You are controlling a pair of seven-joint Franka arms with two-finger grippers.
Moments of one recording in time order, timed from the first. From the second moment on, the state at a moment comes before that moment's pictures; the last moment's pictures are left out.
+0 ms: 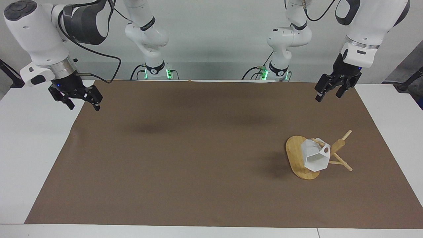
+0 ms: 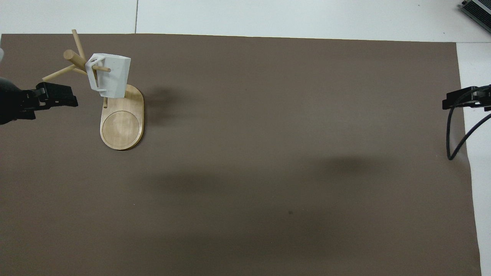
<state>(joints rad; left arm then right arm) 0.05 -0.08 -0.15 -1.68 -0.06 1.79 -0.25 -0.31 0.10 0.18 -1.56 -0.04 1.73 -0.07</state>
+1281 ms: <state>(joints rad) -0.06 -0.06 -0.06 -1.47 -0.01 1.40 0.07 -0.31 0.10 0.18 -1.56 -0.04 1.73 -0.07</state>
